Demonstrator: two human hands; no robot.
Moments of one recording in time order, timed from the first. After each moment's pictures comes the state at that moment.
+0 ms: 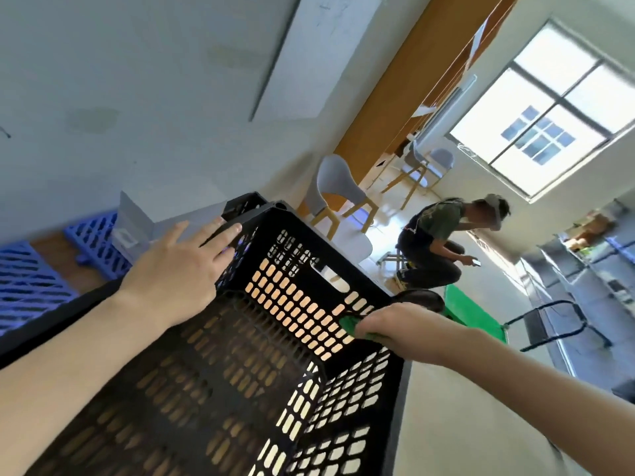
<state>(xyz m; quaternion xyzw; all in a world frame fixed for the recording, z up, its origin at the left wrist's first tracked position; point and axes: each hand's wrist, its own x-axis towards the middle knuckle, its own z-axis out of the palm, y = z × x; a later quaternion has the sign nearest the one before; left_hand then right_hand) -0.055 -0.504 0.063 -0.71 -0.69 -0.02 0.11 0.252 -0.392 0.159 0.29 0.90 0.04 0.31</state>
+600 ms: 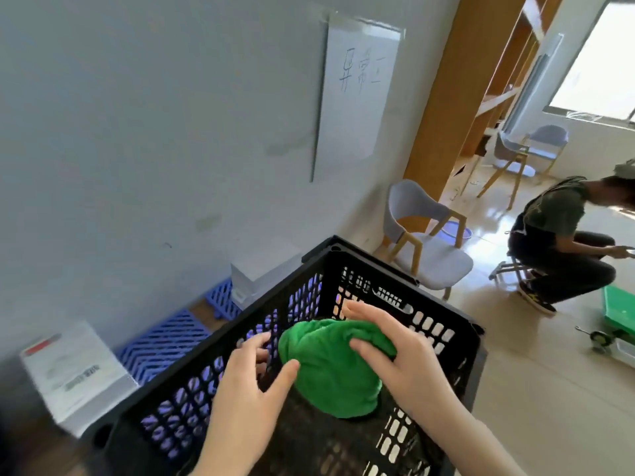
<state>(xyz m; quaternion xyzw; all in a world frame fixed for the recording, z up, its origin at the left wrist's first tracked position) 0.031 -0.625 0.100 -0.37 -0.77 -0.47 -0.22 0.208 -0.503 0.152 0.28 0.84 -0.33 -0.31</state>
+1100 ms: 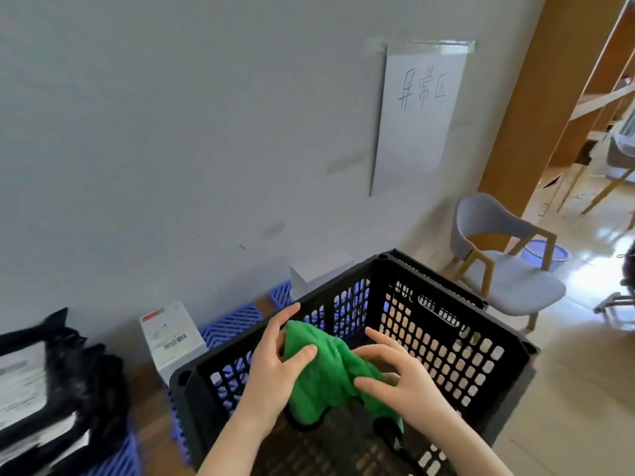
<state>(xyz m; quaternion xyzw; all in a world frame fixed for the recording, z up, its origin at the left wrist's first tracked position) 0.050 -0.643 0.134 -0.26 -0.67 -0.64 -0.28 0.207 -0.506 0.110 0.25 0.78 -0.54 -0.19</state>
